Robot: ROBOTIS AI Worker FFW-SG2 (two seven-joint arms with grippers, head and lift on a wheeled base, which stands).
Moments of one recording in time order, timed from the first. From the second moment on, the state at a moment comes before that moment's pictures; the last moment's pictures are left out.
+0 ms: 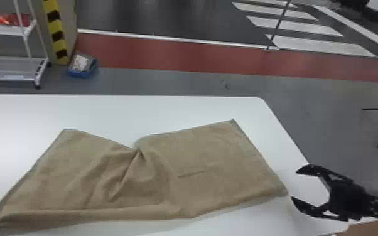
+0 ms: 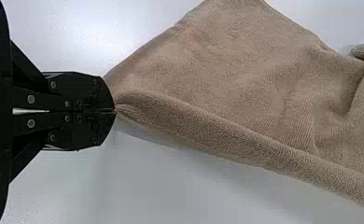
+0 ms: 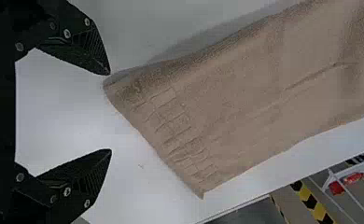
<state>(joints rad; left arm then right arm) 0.45 0.25 0.14 -2.21 -1.07 0.32 -1.21 0.25 -0.29 -0.68 -1.66 0.73 -0.47 1.14</state>
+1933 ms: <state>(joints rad) 0.39 0.25 0.26 -2.30 -0.95 0.33 -1.25 0.14 -0.33 -0.69 -1.75 0.45 -0.18 1.19</state>
